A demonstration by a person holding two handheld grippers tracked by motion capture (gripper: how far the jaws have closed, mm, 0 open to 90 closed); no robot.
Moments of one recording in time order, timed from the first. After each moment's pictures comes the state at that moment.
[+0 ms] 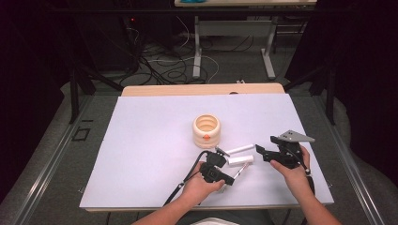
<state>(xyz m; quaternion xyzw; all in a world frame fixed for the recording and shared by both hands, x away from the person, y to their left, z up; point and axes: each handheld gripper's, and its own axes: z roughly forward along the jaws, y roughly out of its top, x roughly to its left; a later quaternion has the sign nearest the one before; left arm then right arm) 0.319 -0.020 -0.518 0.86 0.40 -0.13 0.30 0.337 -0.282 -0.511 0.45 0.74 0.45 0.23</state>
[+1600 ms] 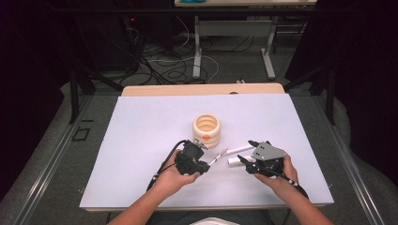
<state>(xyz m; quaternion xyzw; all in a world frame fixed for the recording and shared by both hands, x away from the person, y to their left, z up) 0.321 0.041 -0.478 0.91 0.32 0.03 0.28 0.311 -0.221 -0.504 0.25 0.82 0.40 0.32</state>
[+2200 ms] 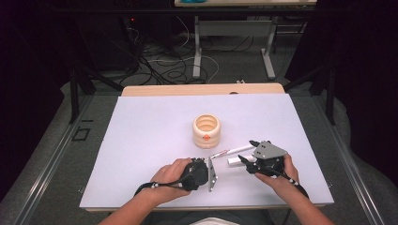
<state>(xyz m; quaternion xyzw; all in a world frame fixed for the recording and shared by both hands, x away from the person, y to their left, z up) 0.268 0.027 -0.490 0.91 0.05 0.38 0.17 0.312 -0.223 -0.504 0.26 0.82 0.40 0.31</state>
